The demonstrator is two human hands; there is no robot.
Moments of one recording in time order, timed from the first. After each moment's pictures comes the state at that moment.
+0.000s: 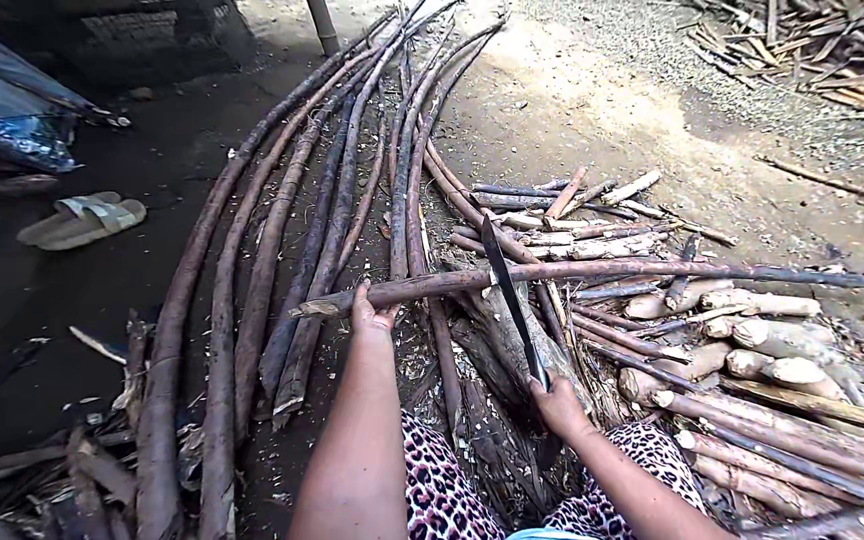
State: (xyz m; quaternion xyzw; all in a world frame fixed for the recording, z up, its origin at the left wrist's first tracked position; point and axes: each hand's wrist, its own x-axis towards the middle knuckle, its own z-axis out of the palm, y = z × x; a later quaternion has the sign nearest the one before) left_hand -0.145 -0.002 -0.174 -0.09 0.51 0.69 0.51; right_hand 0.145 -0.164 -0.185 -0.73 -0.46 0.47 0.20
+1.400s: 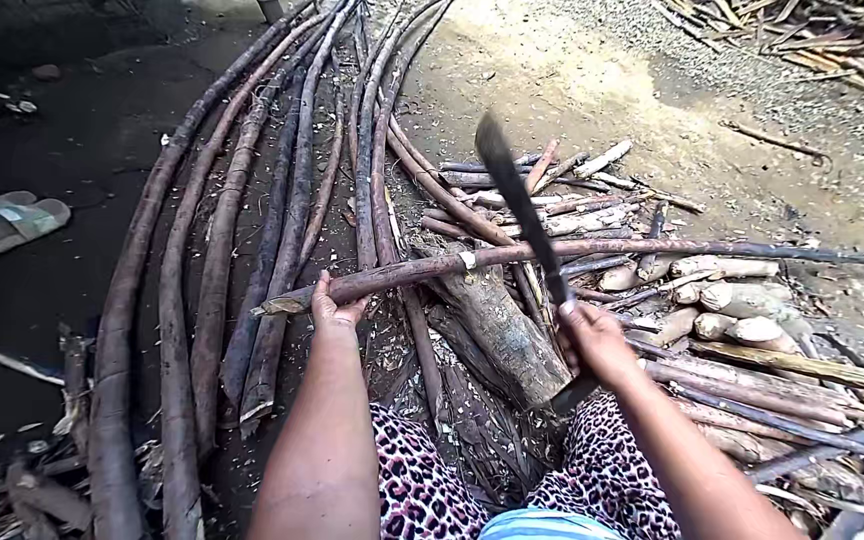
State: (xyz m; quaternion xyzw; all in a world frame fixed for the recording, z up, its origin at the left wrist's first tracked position) left_hand -0.150 0.003 -0.190 -0.09 0.47 0.69 0.54; right_hand 0.196 -0.151 -0.087 -0.65 -0.41 0.49 0.41
